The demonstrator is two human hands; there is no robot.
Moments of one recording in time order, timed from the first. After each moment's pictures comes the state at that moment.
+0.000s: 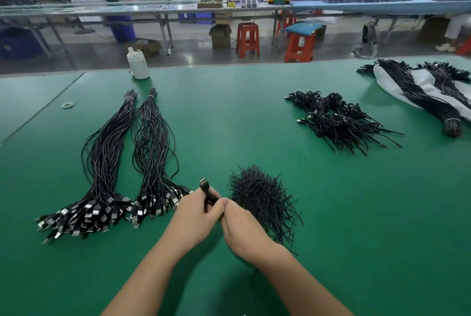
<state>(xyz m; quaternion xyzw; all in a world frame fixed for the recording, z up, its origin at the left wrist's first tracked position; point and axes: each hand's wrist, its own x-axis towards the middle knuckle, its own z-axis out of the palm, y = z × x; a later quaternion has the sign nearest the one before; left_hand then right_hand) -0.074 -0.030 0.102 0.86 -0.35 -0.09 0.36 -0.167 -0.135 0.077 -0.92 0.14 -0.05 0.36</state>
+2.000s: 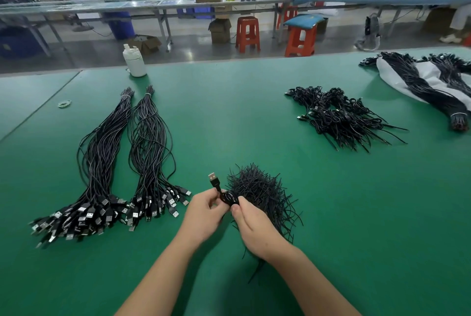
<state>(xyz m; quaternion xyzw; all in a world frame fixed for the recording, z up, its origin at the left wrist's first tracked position) -0.072 -0.063 0.069 0.77 -0.25 -0.24 0.53 -0.183 -0.166 0.054 -0.87 0.17 -0.09 0.46</state>
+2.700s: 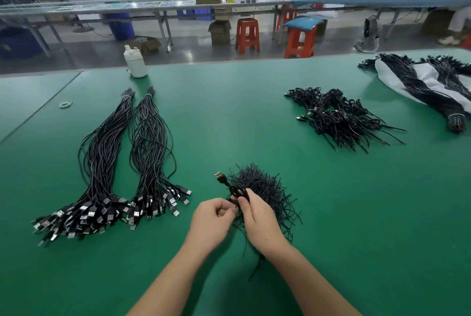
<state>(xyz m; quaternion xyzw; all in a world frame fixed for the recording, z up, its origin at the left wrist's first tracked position) -0.098 -0.063 0.074 0.82 -0.21 -0.22 0.48 -0.178 -0.168 0.051 -0.84 0.24 -0.17 0.45</state>
